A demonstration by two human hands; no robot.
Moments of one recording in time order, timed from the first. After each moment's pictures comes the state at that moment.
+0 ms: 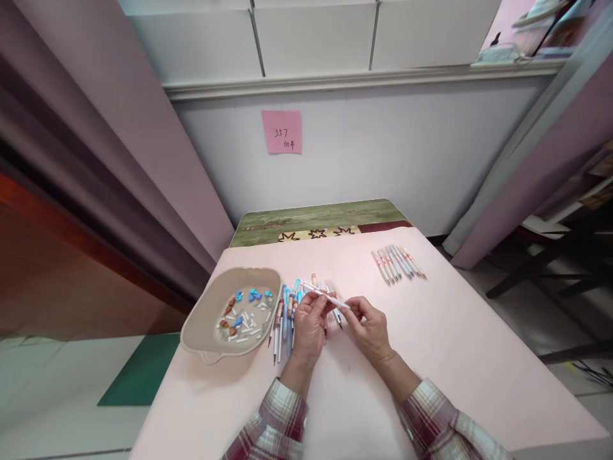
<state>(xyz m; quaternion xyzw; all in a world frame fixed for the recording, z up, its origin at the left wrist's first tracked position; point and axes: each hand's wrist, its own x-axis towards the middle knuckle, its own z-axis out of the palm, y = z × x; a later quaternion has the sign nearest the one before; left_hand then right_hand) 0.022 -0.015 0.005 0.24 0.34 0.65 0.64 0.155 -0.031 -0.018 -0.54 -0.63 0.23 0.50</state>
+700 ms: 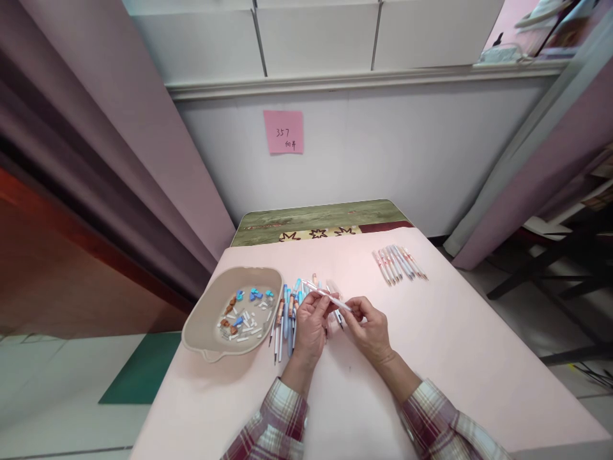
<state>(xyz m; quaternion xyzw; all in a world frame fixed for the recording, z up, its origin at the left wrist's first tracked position) 0.024 -0.016 0.007 0.25 0.33 0.64 0.64 0.153 -0.033 -0.015 -0.53 -0.64 0.21 0.52</state>
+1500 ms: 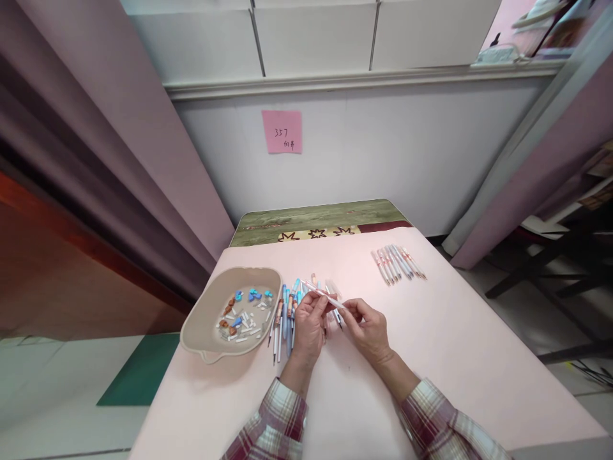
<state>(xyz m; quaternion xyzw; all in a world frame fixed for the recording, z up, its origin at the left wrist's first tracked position) 0.021 -0.015 0.002 0.26 0.33 0.64 0.64 0.154 -0.033 -0.020 -0.54 -0.65 0.20 0.49</state>
